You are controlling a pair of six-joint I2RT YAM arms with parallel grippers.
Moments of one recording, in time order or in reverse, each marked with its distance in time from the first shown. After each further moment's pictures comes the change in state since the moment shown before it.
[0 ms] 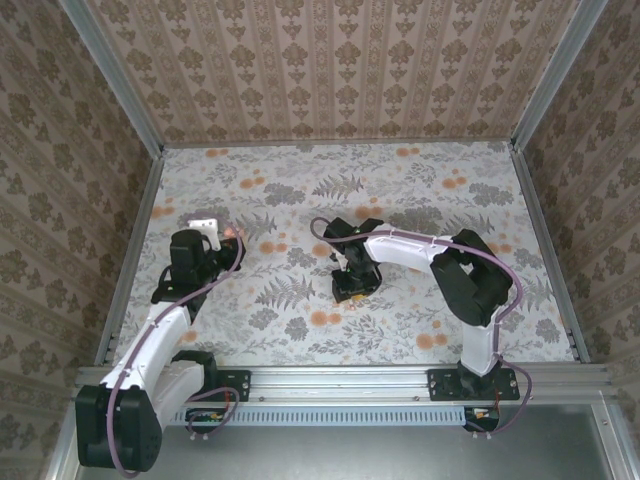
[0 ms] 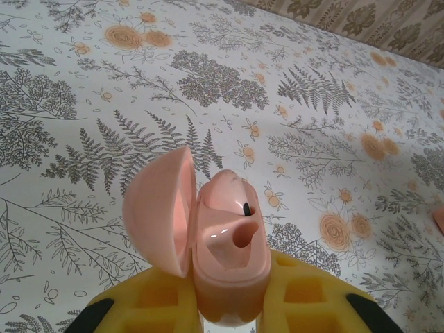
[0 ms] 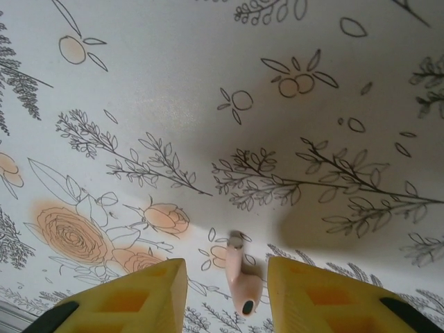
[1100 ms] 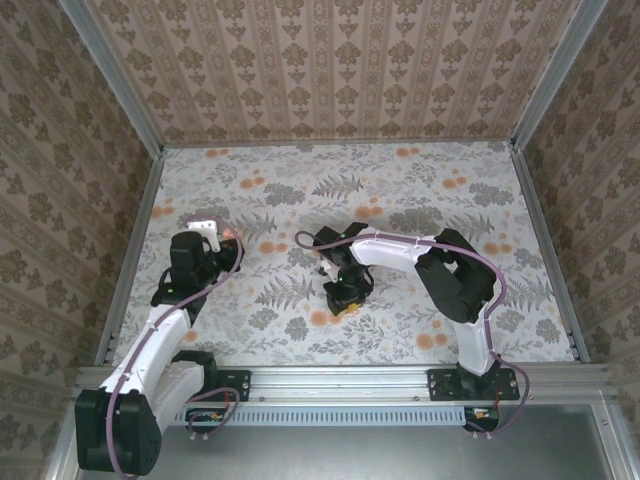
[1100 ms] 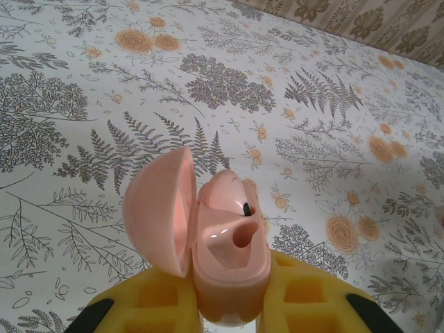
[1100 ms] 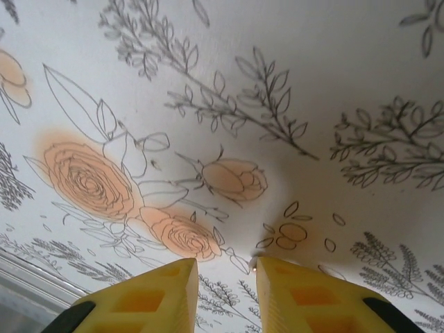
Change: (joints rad) left arm -0.006 -0.020 -0.013 -0.001 -0.029 0.000; right arm 0.064 0.076 0.072 -0.119 -0.070 -0.142
